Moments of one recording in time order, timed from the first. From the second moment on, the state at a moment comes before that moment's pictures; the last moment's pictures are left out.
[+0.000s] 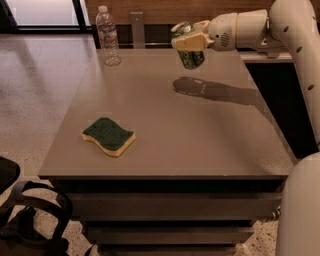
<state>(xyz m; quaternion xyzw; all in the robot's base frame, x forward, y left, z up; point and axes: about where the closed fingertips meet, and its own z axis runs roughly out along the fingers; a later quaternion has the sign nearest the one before) 0.744 -0.083 0.968 -0.46 0.64 0.32 0.53</state>
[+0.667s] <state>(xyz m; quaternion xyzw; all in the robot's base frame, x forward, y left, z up) 0.745 -0.062 0.952 -0.41 0.63 0.40 0.53</state>
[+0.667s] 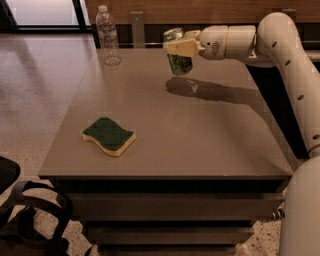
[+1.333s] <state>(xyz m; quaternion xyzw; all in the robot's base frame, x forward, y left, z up) 0.746 -0.075 0.920 -0.35 0.66 0.41 0.53</state>
